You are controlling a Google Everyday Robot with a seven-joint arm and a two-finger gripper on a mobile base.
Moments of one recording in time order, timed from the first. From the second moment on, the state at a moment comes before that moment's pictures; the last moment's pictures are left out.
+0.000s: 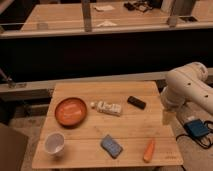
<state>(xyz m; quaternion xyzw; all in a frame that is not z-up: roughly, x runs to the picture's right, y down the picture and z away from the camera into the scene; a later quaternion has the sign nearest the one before) 0.285 0.108 0.684 -0.28 0.02 0.02 0.96</state>
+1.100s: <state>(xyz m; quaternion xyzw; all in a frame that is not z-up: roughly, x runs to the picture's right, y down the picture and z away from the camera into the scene) 0.259 0.069 0.747 -0.25 0.01 -0.02 0.97</state>
